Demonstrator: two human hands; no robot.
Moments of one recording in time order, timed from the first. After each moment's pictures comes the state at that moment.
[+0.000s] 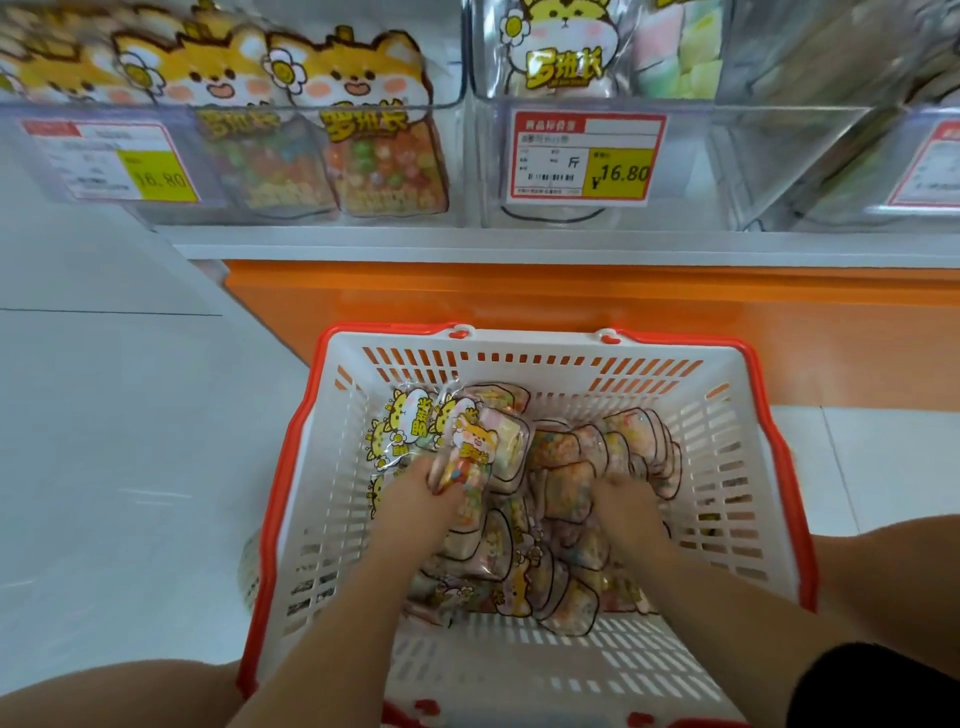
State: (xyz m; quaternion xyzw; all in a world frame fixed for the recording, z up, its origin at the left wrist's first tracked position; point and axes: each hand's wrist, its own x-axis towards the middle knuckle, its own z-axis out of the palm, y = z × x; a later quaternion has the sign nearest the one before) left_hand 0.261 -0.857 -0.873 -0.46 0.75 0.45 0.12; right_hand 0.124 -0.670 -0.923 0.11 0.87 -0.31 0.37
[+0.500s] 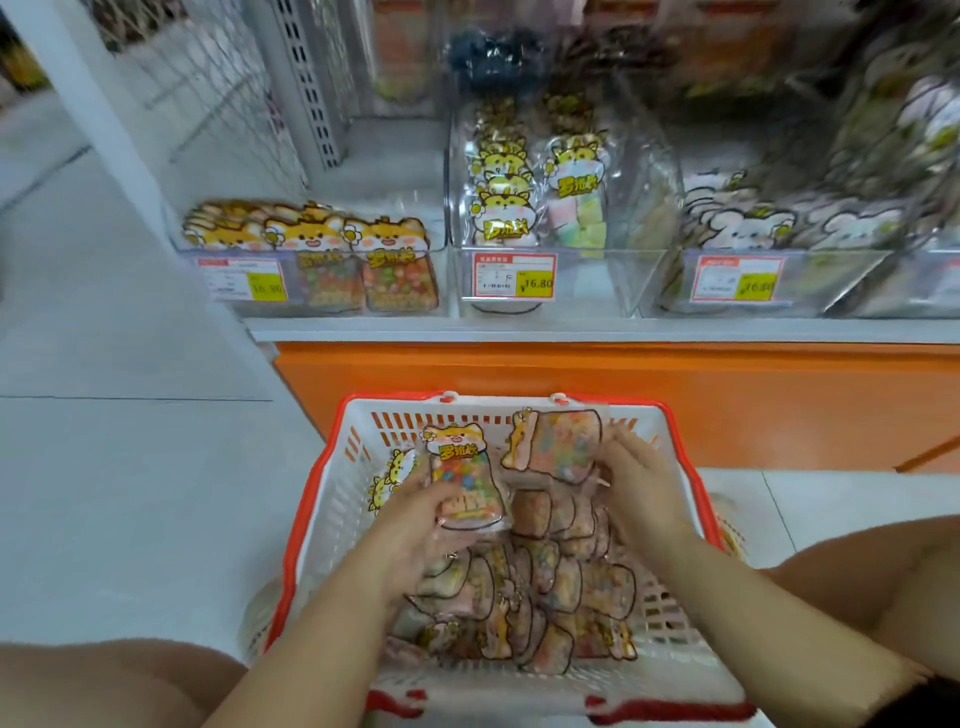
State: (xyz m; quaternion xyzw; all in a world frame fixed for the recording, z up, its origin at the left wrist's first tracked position) left_hand 0.253 -0.842 -0.785 -0.43 0.44 0.78 0.03; right_hand 0.125 -0.657 -0.761 -0.04 0.71 -0.66 0.26
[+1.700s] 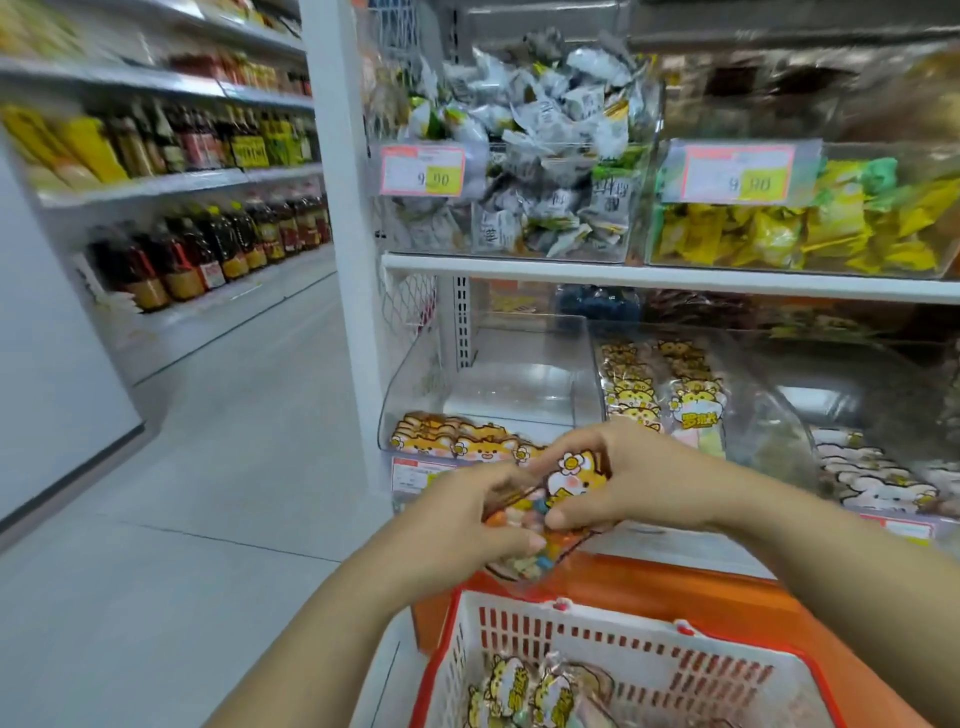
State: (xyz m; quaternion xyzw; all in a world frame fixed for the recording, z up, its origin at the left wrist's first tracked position) left_hand 0.266 -0.957 -0.572 -0.14 0.86 0.48 -0.10; right_hand 0.114 -0.815 -0.521 -0.55 0.74 -0.31 0.25
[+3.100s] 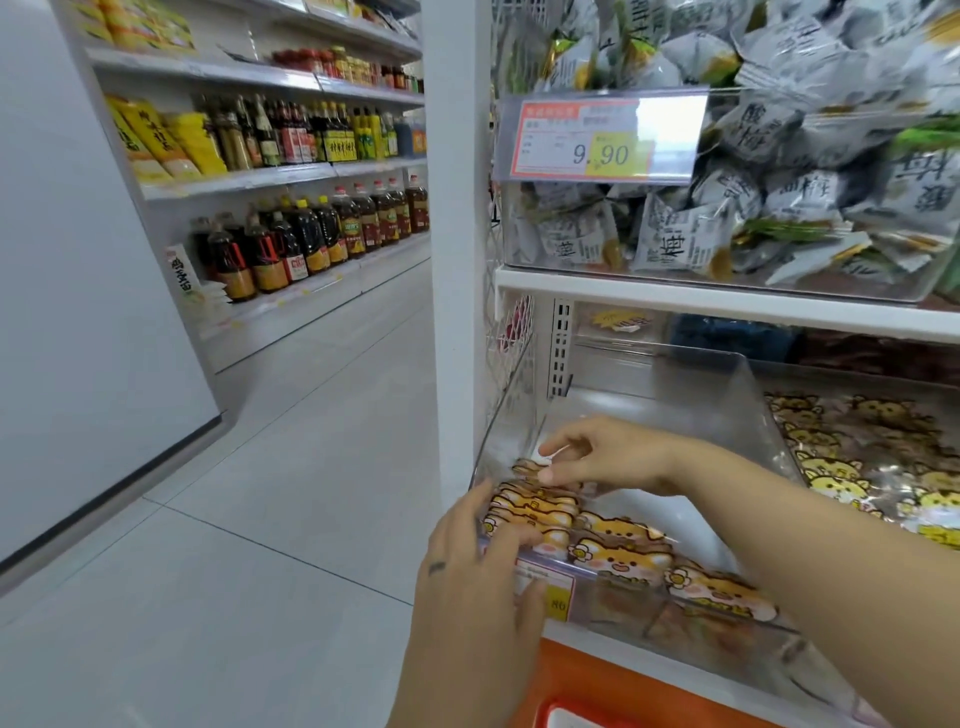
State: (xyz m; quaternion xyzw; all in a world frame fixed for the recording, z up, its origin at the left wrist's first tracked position) left_hand 0.257 -1.033 -0.623 -0.34 0.90 0.21 -0.19; right_hand 0.018 -1.038 -0.594 -0.48 0.75 -0.25 0.37
